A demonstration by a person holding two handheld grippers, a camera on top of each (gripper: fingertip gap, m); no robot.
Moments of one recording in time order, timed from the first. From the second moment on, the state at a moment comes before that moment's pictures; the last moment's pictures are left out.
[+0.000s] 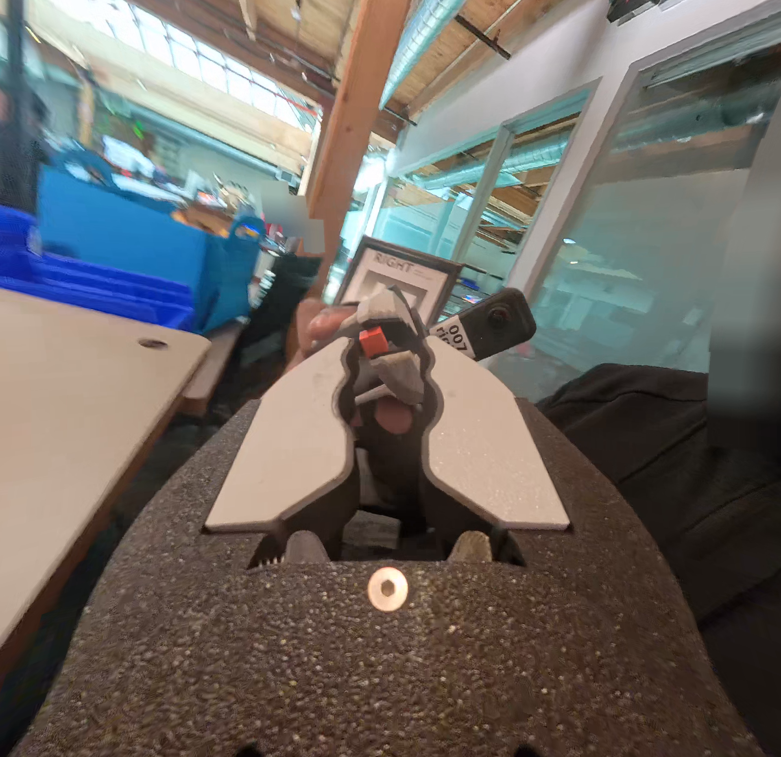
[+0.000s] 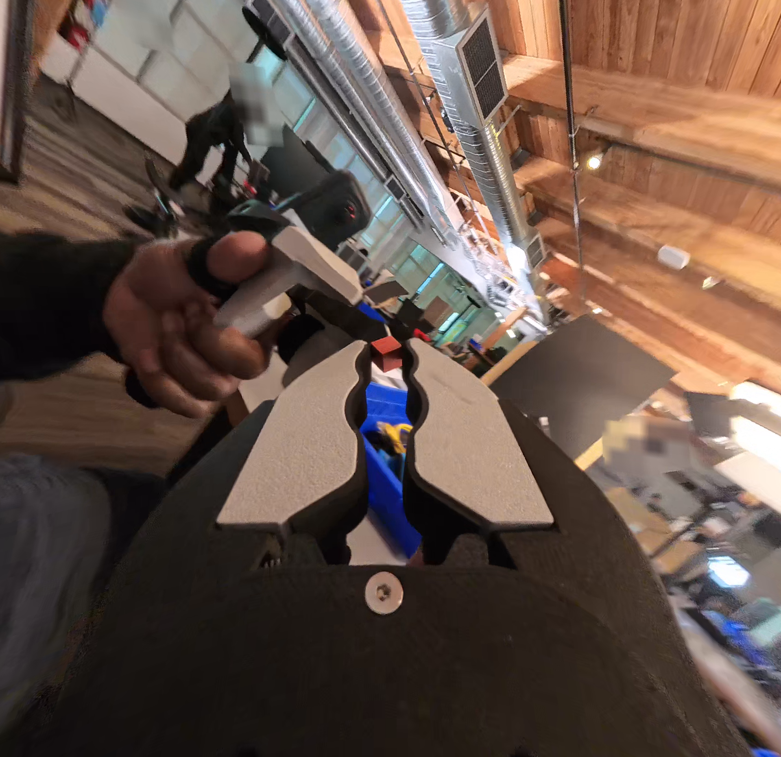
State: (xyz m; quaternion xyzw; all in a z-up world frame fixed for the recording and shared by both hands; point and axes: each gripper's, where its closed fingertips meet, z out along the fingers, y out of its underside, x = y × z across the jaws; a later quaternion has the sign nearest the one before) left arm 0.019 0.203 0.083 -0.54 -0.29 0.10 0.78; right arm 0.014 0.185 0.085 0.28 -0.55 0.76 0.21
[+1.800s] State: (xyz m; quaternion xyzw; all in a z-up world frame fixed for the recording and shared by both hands) left arm 0.065 0.182 0.065 -0.55 -0.39 0.17 0.72; right arm 0.077 0.162 0.066 0.44 -0.47 0.76 0.10
